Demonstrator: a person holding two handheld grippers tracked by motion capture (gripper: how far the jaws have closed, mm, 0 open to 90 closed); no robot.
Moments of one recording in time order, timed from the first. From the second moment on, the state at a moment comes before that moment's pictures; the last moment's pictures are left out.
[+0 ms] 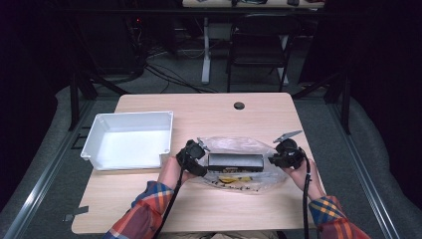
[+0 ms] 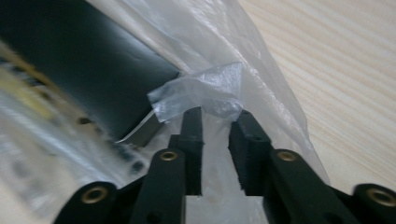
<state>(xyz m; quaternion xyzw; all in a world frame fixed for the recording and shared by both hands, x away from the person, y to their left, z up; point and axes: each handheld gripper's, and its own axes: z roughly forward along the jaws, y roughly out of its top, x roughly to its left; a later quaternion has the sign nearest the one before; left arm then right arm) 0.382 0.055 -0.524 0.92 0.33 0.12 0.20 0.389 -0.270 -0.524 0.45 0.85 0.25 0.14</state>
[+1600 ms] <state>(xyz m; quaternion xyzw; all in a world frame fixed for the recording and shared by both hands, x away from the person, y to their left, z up) 0.372 0.097 -0.483 0.89 0.30 0.12 0.32 0.379 -0.301 -0.500 0.47 0.82 0.31 0.13</state>
